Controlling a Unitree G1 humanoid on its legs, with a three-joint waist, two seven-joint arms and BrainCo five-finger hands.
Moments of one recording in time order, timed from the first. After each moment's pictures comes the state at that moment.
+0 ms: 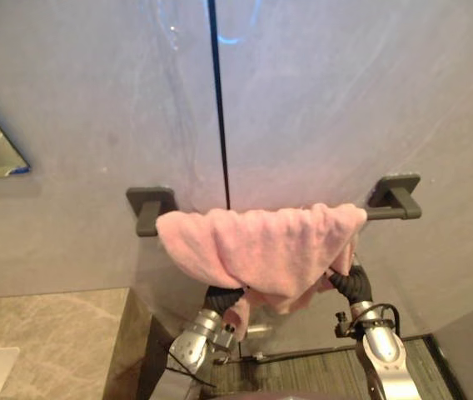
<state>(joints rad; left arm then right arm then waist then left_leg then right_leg) 0.28 0.10 -0.37 -0.08 -0.20 -0.18 -0.09 0.27 -0.12 0.03 -0.05 0.06 -0.24 0.06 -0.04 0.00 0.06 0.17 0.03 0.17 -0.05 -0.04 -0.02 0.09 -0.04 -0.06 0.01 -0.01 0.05</state>
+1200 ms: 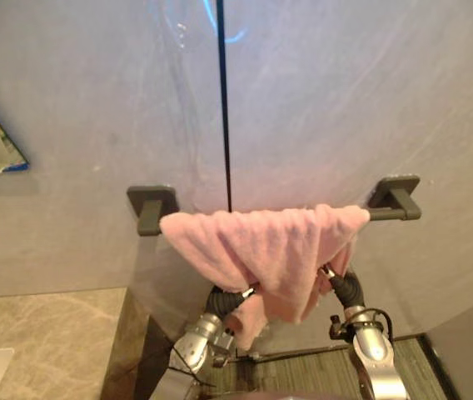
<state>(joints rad) 0.25 0.11 -0.39 0.03 -0.23 -0.18 -0.07 0.22 -0.08 0.00 0.19 -0.01 -0.25 0.01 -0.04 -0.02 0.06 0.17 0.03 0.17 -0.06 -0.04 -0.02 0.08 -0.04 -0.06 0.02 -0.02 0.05</state>
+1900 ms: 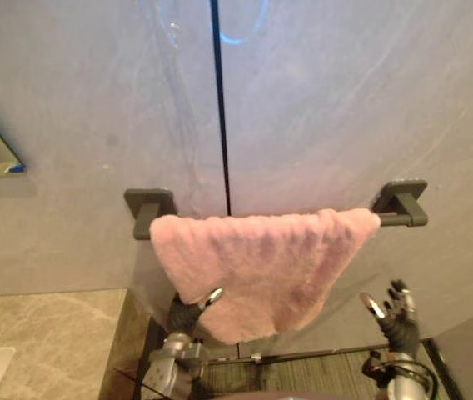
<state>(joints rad) 0.48 0.02 -0.13 -0.12 -0.41 -0.17 -0.02 0.54 0.07 -0.23 -0.17 0.11 -0.19 -0.15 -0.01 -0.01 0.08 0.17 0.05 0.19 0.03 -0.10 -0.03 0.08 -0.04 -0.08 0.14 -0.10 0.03</state>
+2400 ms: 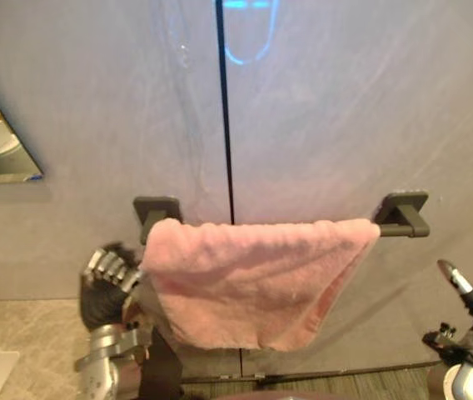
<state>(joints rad) 0.52 0.02 0.13 -0.59 -0.40 -0.27 0.13 0.45 0.07 -0.36 -0.65 0.05 -0.26 -0.26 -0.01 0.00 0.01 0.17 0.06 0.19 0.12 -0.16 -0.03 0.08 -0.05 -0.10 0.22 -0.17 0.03</state>
